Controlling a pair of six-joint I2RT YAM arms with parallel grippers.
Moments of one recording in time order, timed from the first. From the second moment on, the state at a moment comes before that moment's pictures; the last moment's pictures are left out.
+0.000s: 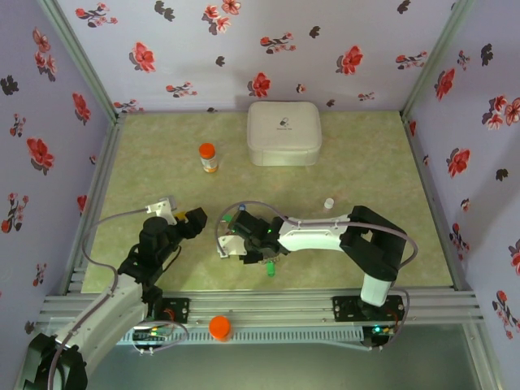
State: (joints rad) left arm -0.45 0.63 0.15 0.12 -0.03 -0.67; right arm 1.14 1.78 1.01 -0.31 -0.04 -0.62
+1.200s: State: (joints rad) left arm -0.45 0.66 0.15 0.12 -0.03 -0.68; right arm 0.99 1.68 1.02 -0.33 -0.21 -0.45
